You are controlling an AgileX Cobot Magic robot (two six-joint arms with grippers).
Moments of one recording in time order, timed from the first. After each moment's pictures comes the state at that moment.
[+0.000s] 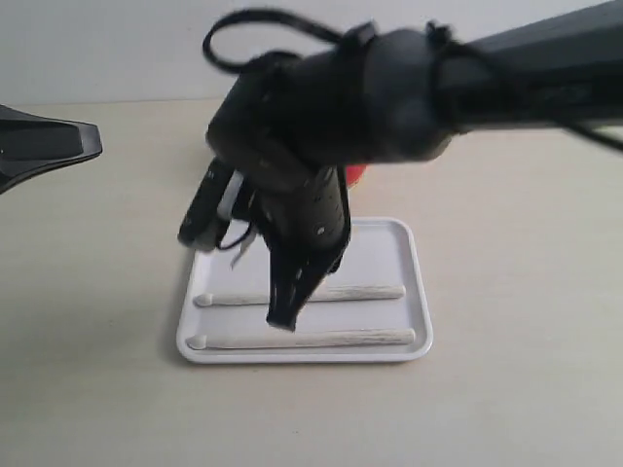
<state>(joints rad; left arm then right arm) 0.07 1.25 -0.59 -1.57 0.98 1.33 0.94 1.95 -1.40 -0.36 1.03 -0.09</state>
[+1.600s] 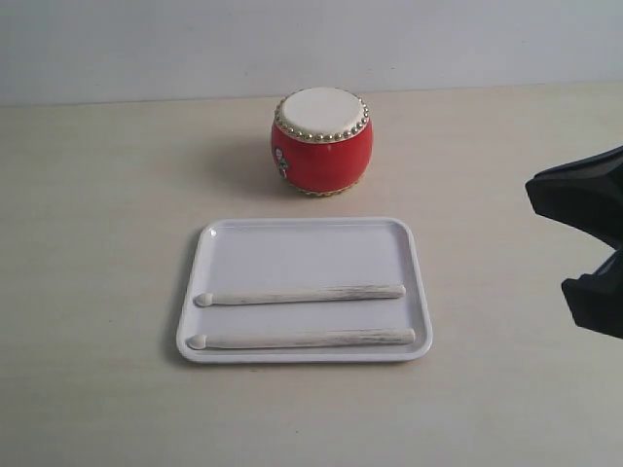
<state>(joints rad) 0.04 0.19 -0.29 -1.60 0.31 1.31 0.86 0.77 -0.67 -0.34 0.69 0.32</state>
